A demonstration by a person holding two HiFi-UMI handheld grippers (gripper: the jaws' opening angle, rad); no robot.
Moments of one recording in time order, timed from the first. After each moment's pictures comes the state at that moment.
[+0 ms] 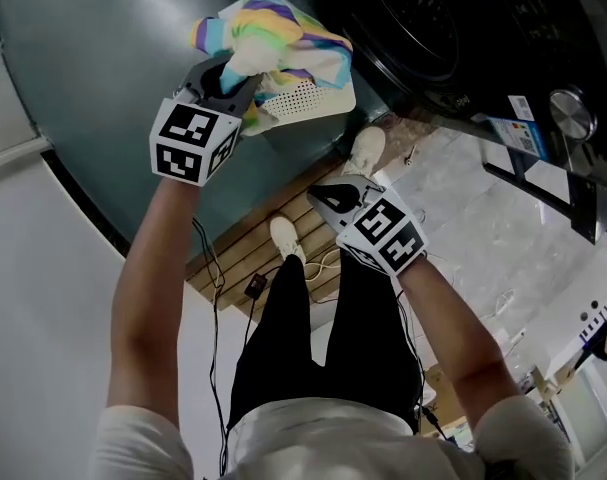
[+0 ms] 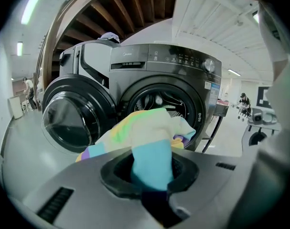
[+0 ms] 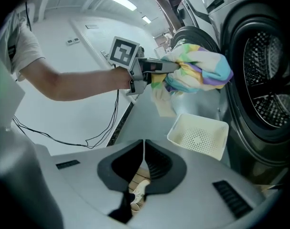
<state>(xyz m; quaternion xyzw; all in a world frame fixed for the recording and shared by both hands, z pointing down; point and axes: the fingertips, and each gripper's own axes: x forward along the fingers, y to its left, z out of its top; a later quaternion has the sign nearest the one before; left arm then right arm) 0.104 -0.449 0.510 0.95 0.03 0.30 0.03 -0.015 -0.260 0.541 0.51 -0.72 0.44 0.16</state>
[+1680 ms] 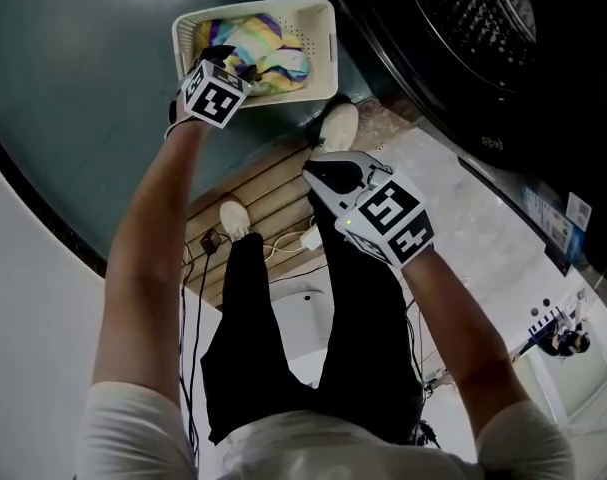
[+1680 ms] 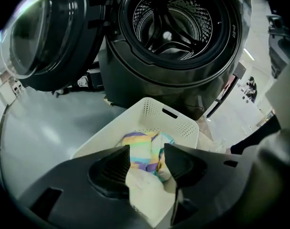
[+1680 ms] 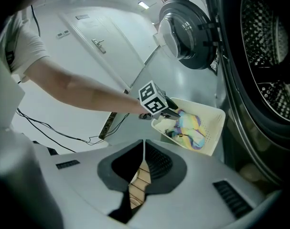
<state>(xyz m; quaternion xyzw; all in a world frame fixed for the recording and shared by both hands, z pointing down) 0.113 -0.424 0.860 0.85 0.05 0.52 0.03 0.062 -0.257 0.661 0.46 -0.71 0.49 0.21</state>
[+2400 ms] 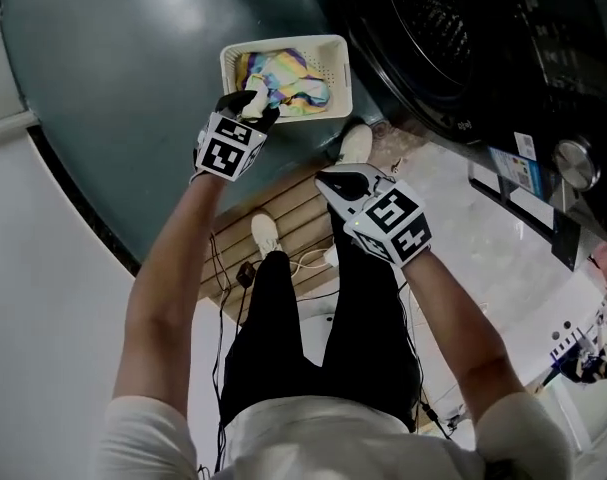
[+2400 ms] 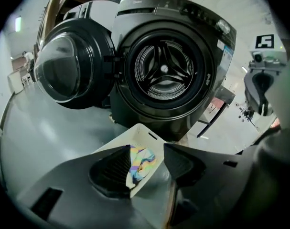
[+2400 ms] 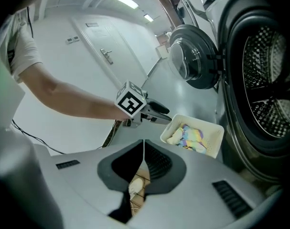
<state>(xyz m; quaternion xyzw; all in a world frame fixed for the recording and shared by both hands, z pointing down) 0.061 -0.404 0.678 0.89 0.02 0.44 0.10 0.031 -0.263 0.556 0.50 -0.73 0.44 0.17</state>
